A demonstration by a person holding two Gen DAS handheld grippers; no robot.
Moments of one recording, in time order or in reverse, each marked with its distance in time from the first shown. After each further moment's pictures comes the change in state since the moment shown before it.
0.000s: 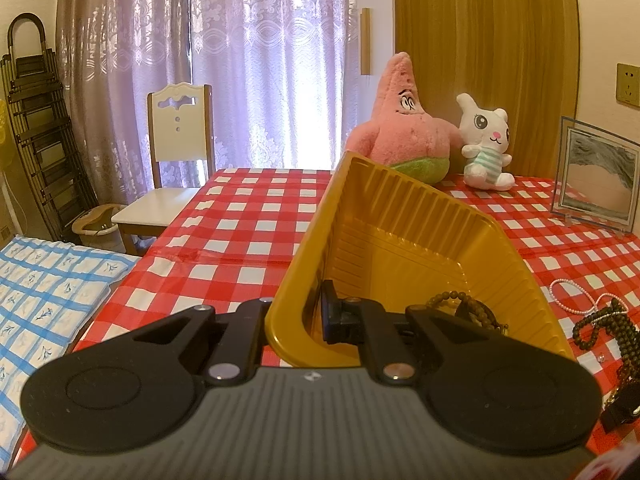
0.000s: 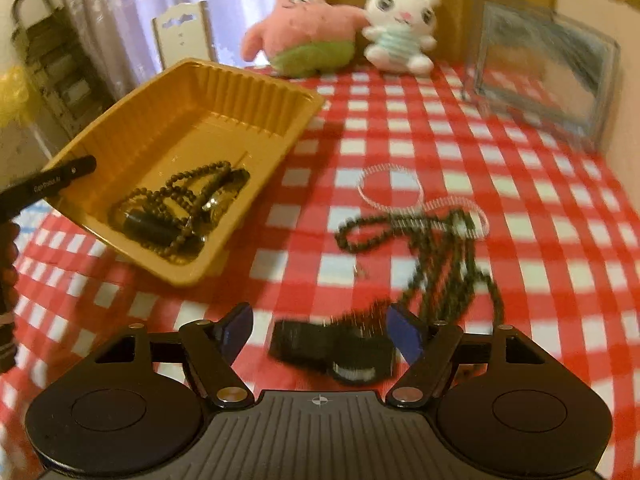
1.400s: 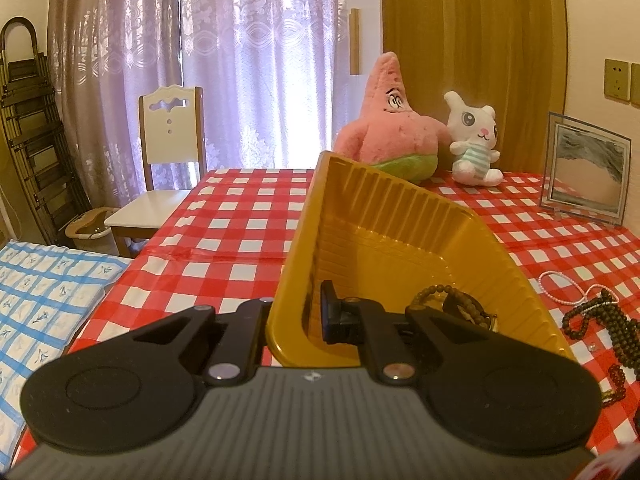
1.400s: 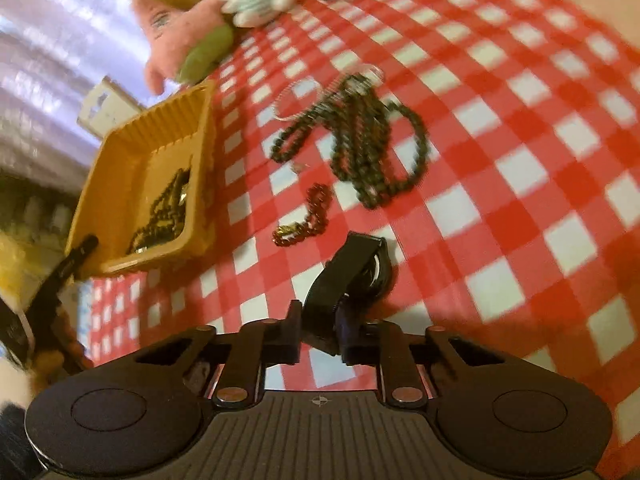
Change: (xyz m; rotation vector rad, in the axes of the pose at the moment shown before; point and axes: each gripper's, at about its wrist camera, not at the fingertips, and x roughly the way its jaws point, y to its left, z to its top) left arm -0.007 -0.012 -0.001 0.022 0.001 -0.017; right arm -0.042 -0.048 -0.057 0.540 0.103 0.118
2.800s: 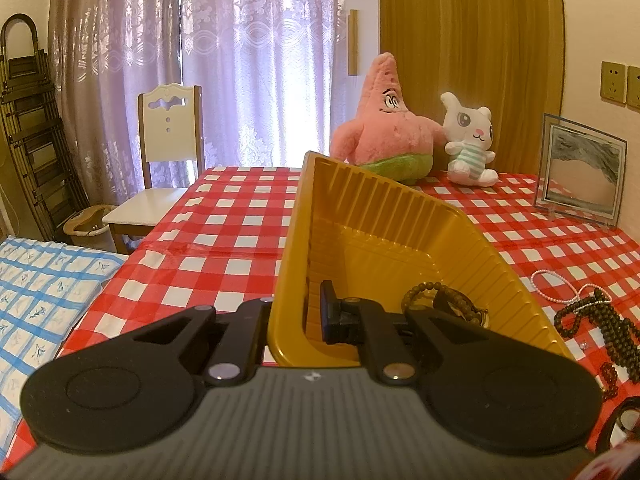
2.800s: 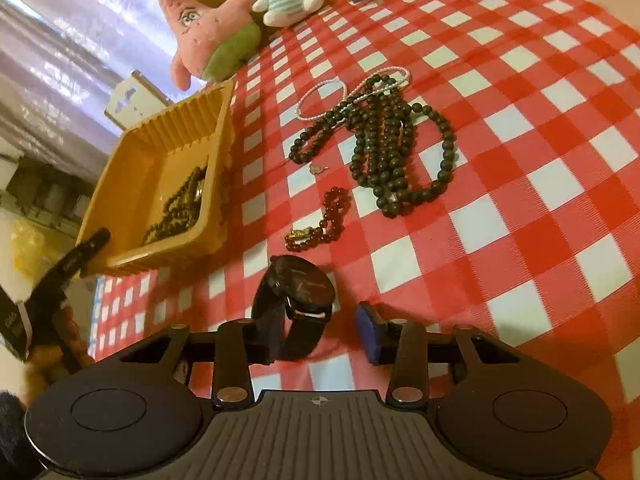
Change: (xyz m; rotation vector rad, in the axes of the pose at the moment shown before) left arm -0.004 -0.005 -0.001 -0.005 0.002 -0.006; right arm 0.020 -0.016 -0.005 0.043 0.012 0.105
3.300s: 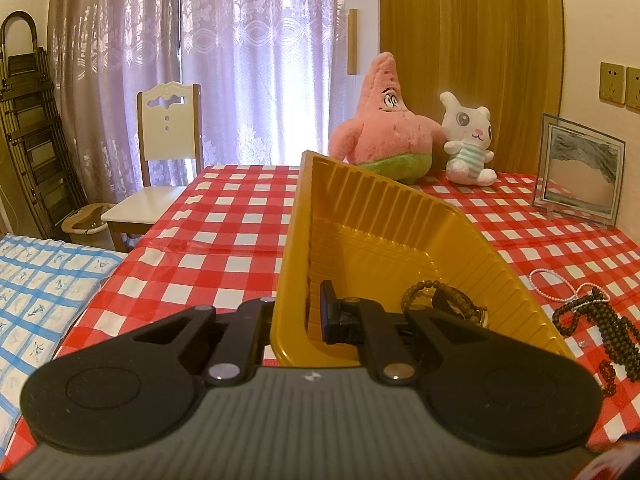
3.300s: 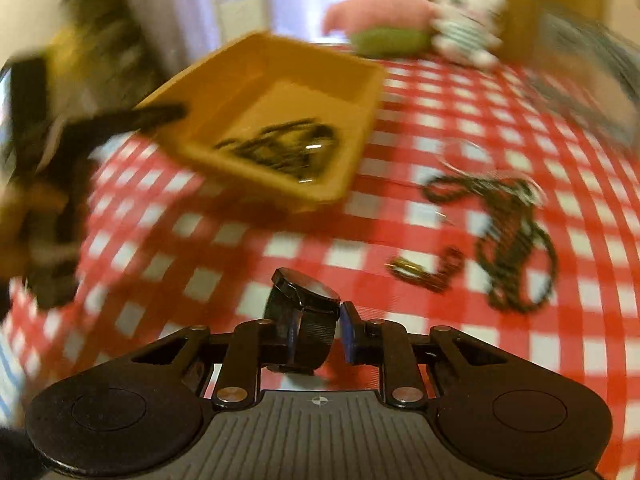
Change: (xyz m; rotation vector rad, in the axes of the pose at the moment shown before) left arm 0.000 0.002 0.000 -0.006 0.003 -0.005; right arm 0.023 0.105 -0.045 -0.705 0.024 -0.116
